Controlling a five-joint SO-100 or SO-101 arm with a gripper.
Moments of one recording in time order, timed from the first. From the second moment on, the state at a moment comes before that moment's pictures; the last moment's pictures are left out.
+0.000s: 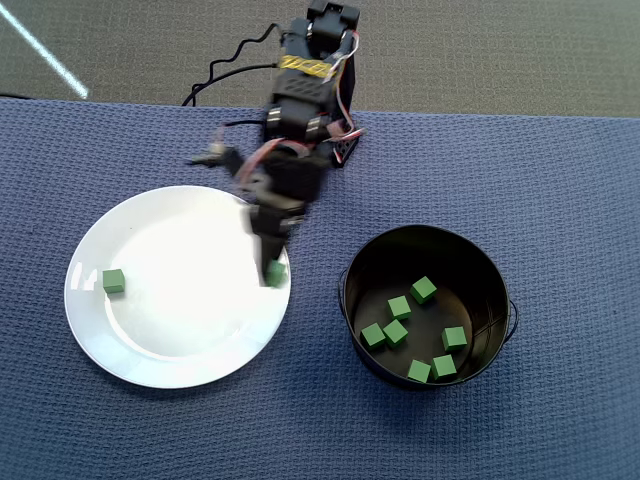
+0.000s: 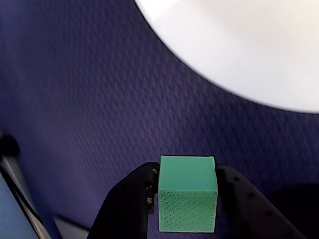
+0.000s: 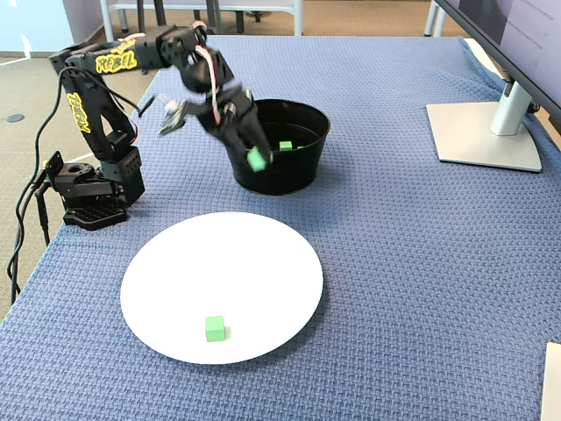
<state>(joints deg) 8.1 108.6 95.0 64.3 6.3</state>
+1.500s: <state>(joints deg) 16.7 97.0 75.4 75.2 10.2</state>
